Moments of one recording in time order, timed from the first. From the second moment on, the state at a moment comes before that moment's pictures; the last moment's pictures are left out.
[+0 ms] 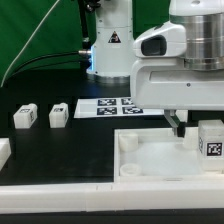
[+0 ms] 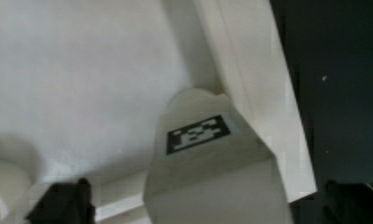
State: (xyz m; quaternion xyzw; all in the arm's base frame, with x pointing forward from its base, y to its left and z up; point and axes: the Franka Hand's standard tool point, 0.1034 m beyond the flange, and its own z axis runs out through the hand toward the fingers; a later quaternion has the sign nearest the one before) arm 0.621 0.112 0.078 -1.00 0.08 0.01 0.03
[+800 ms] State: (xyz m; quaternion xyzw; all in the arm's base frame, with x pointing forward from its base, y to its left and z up) arm 0.620 0.111 0.078 -1.00 0.07 0.01 0.03
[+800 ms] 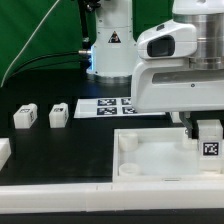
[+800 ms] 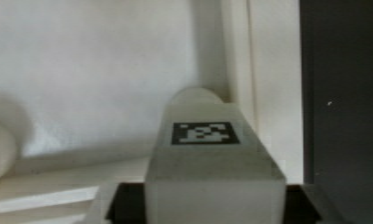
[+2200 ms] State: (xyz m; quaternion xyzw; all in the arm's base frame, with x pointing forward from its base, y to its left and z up) arm 0.621 0.112 0.076 -0.79 0.61 0.03 0.05
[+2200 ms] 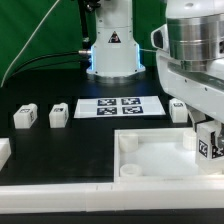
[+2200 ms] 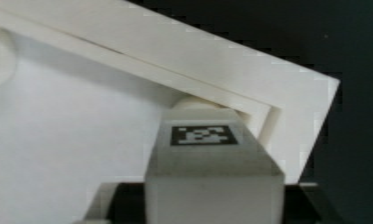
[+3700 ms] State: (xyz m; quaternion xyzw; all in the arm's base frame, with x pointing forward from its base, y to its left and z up) arm 0.620 0.114 0.074 -0.91 0.41 0.03 0.07
